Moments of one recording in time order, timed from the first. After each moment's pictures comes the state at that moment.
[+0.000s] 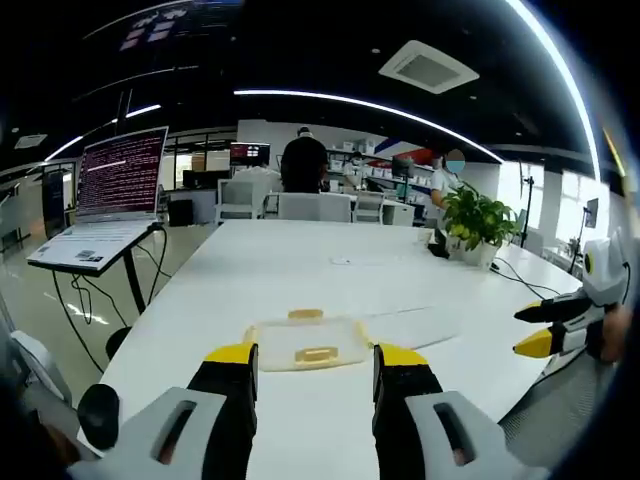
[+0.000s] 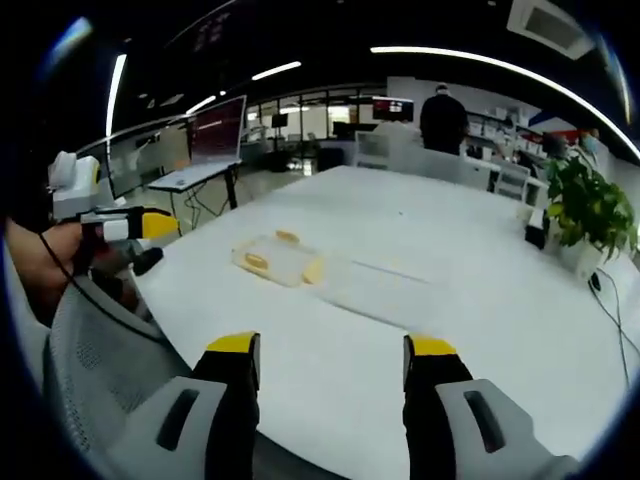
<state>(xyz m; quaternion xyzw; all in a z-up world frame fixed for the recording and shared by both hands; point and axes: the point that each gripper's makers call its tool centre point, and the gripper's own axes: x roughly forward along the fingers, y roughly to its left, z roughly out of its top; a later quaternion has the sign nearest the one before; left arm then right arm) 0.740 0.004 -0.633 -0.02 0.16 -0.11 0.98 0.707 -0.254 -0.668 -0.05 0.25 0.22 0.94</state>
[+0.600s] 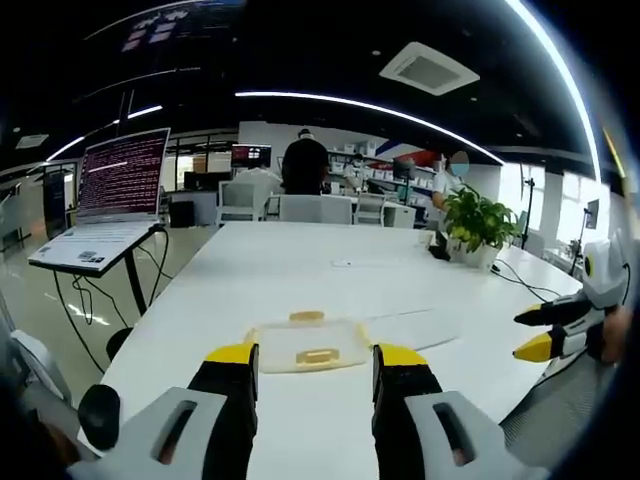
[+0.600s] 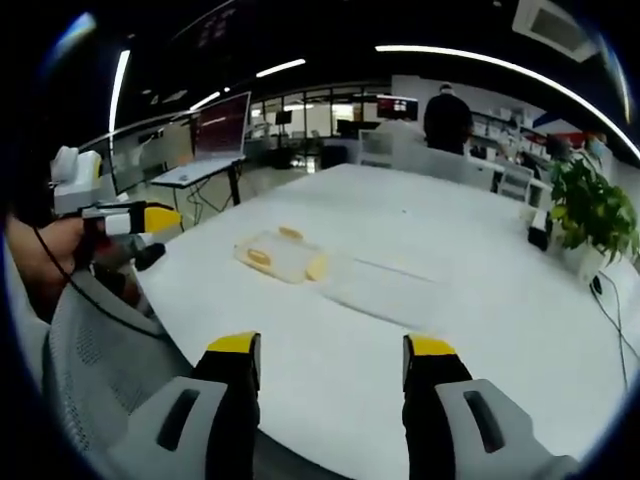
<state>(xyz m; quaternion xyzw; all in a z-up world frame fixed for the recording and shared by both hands) 0.741 0.007 -0.630 -0.02 0.15 -0.10 0.98 0.708 -0.250 -0.669 -0.05 0.25 0.23 0.94</state>
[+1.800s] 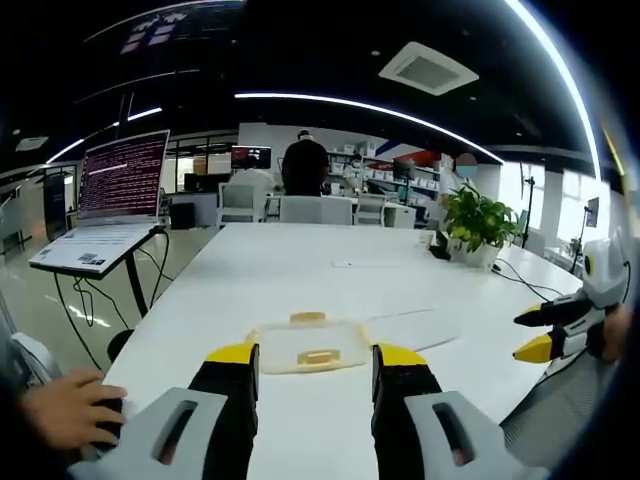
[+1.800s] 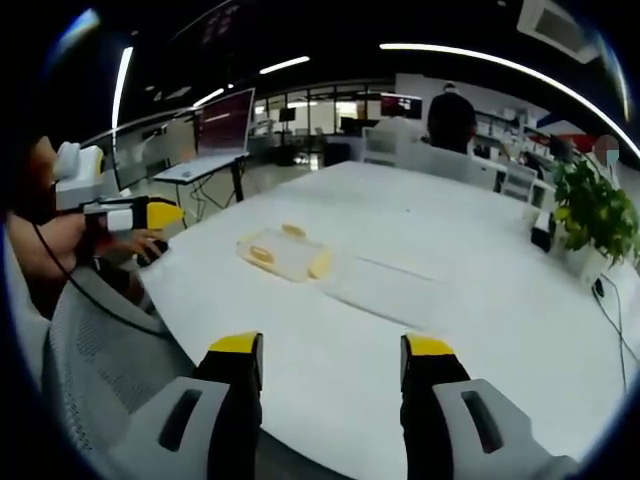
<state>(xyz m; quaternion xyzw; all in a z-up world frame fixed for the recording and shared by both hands) 0.741 0.007 -0.630 -0.01 0.15 -0.10 0.98 0.706 -0.247 -0.671 -0.06 0.26 0.24 0.93</state>
